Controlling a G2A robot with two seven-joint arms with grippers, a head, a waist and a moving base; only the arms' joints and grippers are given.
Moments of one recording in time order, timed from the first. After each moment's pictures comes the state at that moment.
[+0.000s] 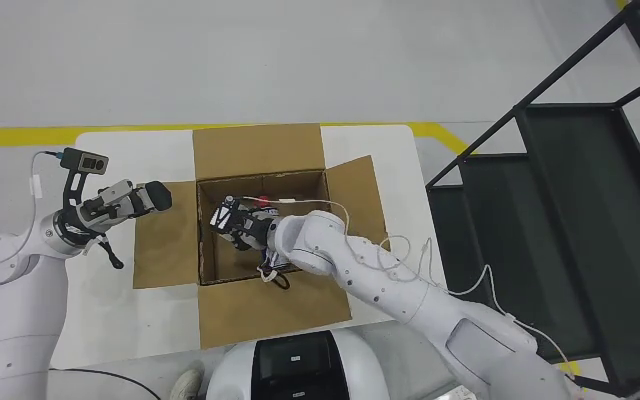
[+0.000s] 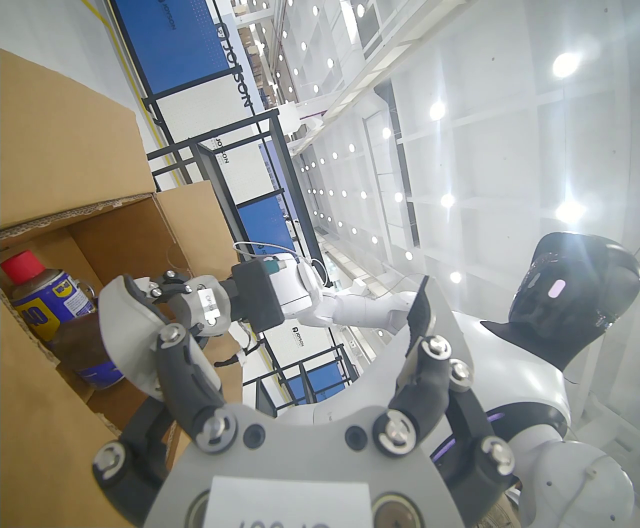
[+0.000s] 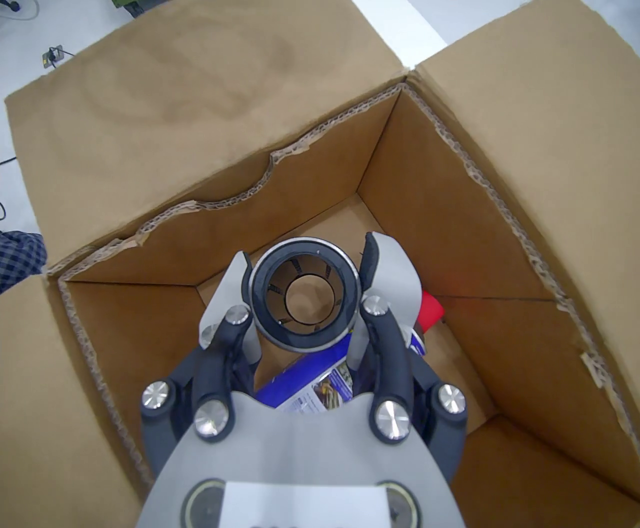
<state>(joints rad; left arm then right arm) 1.14 -1.01 -1.59 -1.28 -0.73 -0.40 -1.42 -0.83 -1.44 0.58 -1.33 -1.13 -0.22 0.50</state>
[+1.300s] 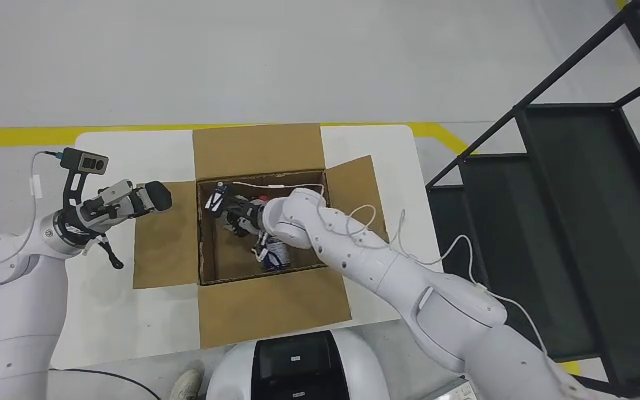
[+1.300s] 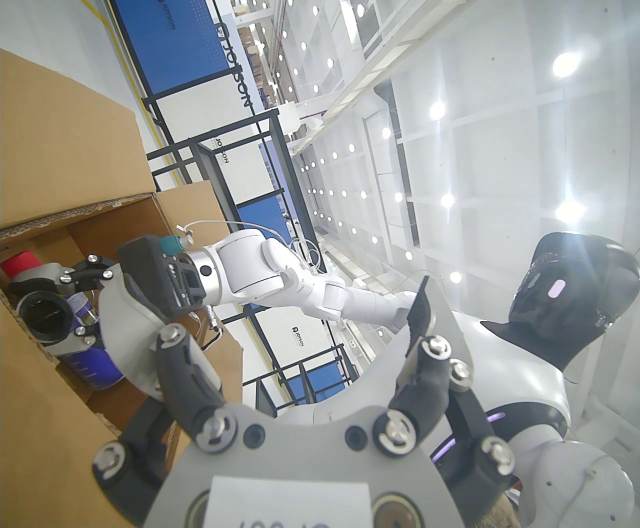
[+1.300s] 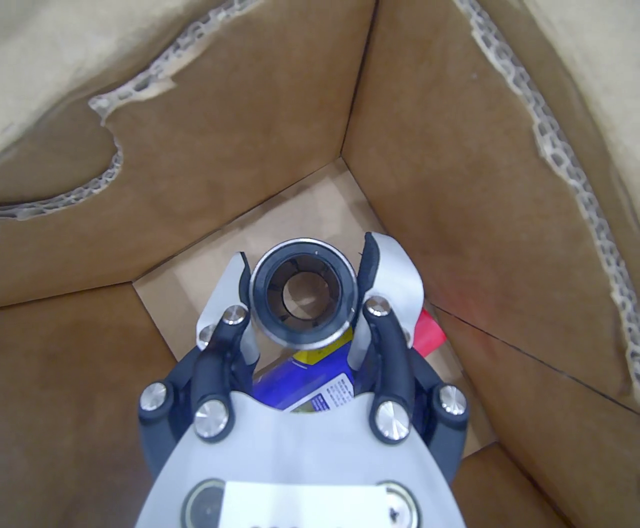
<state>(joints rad) 1.14 -1.01 -1.59 -1.28 -0.73 -0.40 -1.42 -0.65 -1.60 0.52 -0.93 -1.07 -0.28 0.52</state>
